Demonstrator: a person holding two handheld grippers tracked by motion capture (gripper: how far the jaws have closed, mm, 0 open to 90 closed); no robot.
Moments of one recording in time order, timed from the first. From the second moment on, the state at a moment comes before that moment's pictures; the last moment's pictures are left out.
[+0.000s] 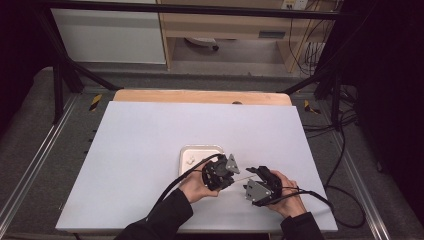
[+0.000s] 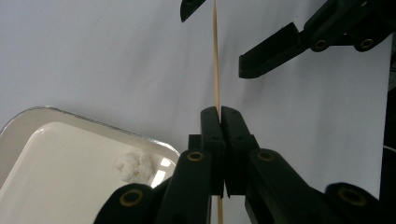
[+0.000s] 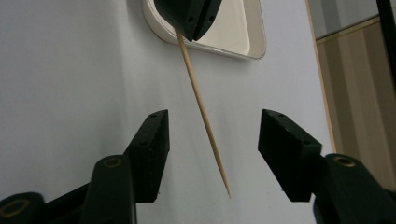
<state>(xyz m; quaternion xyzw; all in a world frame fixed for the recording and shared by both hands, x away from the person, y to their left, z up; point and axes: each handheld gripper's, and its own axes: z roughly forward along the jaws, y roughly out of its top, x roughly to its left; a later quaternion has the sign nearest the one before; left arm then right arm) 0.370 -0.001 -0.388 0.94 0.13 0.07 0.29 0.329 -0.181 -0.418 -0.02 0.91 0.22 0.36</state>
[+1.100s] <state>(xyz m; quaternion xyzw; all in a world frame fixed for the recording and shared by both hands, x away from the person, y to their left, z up) 0.370 -0.009 -0.389 0.95 0.11 0.07 0.28 0.328 -0.179 -0.426 -0.11 0.91 0.15 0.37</state>
